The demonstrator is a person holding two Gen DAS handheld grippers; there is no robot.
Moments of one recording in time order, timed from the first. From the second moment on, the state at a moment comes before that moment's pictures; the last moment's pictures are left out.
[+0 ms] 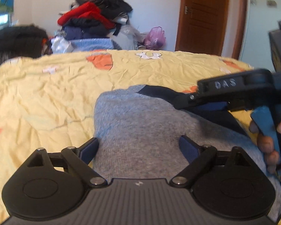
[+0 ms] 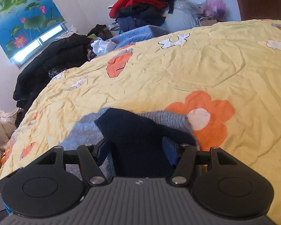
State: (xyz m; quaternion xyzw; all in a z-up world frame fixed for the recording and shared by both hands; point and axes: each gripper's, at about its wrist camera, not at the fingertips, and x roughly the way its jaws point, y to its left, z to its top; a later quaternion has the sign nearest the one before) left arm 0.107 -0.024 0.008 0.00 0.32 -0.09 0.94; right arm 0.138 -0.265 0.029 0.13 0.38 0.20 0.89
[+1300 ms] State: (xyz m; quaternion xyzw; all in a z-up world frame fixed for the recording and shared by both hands) left arm -0.071 0.023 0.027 0.03 0.31 -0.03 0.95; right arm -0.097 -0.287 0.034 0.09 0.39 0.09 0.91
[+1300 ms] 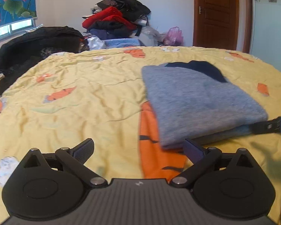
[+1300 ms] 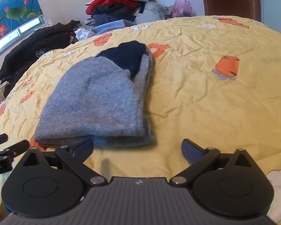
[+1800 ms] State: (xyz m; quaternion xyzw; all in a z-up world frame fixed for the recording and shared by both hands) left arm -0.054 0.006 0.000 0.02 0.35 -0.04 0.93; right arm -0.198 -0.323 0.144 -0.01 0.36 0.19 0.91
